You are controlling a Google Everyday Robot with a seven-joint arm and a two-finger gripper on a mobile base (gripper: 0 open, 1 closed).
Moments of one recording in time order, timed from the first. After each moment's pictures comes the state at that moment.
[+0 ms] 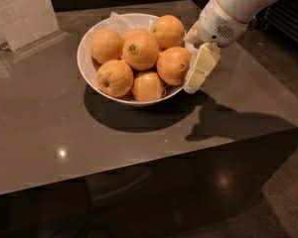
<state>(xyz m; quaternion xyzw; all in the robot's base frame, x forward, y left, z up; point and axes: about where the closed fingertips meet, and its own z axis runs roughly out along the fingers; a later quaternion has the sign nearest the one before) 0.573 -0.099 0.929 -0.65 0.72 0.11 0.21</state>
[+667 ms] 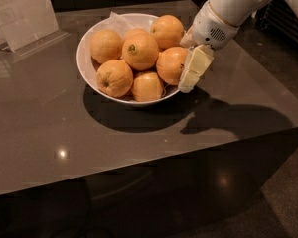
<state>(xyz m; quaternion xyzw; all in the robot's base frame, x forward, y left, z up) 0.588 -0.090 0.913 -0.65 0.73 0.13 0.20</state>
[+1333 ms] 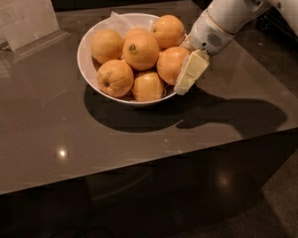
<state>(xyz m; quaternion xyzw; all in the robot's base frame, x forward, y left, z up) 0.596 -0.091 0.891 -0.62 0.74 0.16 0.19</state>
